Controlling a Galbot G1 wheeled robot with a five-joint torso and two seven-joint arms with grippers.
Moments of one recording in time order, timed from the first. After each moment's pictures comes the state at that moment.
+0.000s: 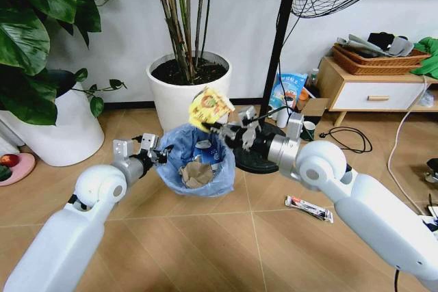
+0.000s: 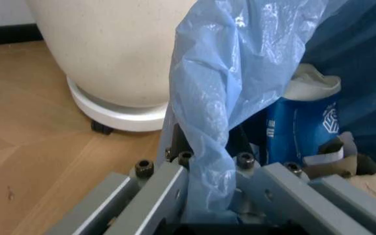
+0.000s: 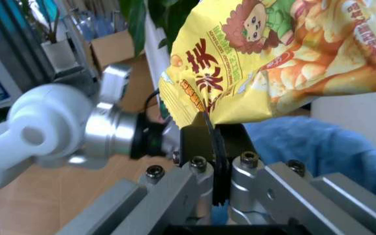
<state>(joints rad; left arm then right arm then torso) 0.89 -0.97 -0.29 -1.90 -0.77 0.74 -0.05 -0.64 0.83 -0.09 2.07 1.06 -0.41 -0.23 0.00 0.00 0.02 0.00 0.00</state>
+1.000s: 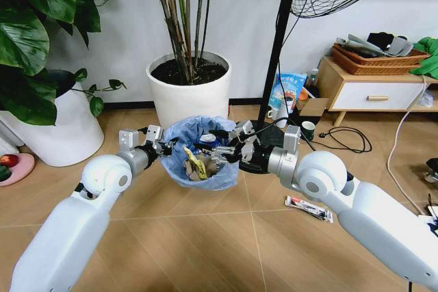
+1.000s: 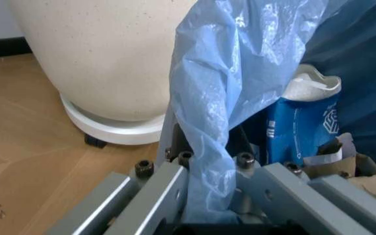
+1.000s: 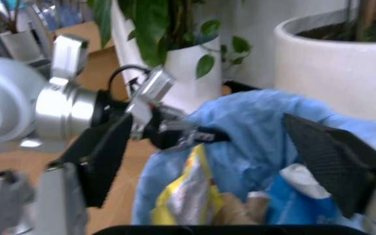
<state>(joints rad) 0.84 -0.98 -0.27 -1.89 -0.77 0.74 -0.06 -0.67 0.82 -0.07 2.05 1.00 -0.39 -0.17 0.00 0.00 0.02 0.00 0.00</state>
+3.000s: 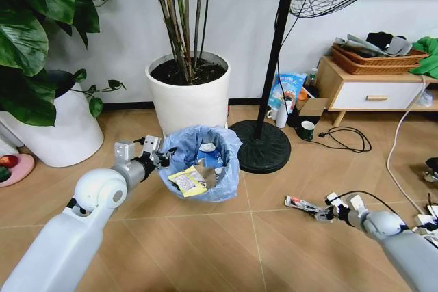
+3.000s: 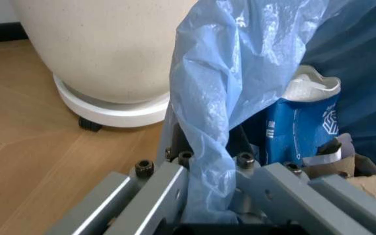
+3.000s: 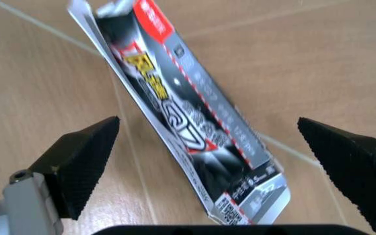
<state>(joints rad) 0.95 -0.98 -0.31 -1.96 -0.76 0.74 -0.04 -0.91 0.88 0.21 0.92 0.22 -0.12 -0.52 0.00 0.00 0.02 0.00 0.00</state>
